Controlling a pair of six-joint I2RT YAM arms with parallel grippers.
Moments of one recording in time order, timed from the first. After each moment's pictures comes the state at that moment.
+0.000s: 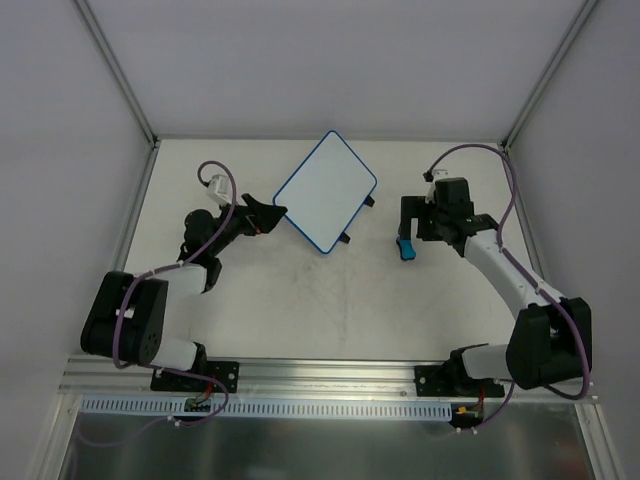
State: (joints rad) left arm -0.19 1.45 0.48 0.95 0.46 -0.71; right arm 0.25 1.36 0.97 -0.44 -0.02 0.16
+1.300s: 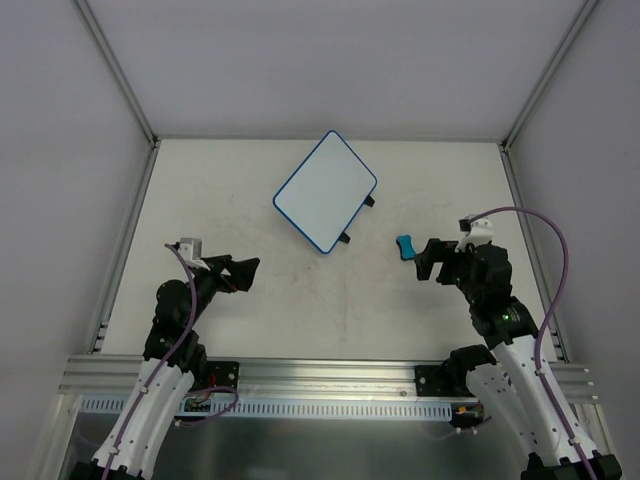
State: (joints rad) left arm -0.19 0.26 0.09 0.11 0.22 -0.48; right arm 0.25 0.56 0.53 -0.40 -0.02 0.21
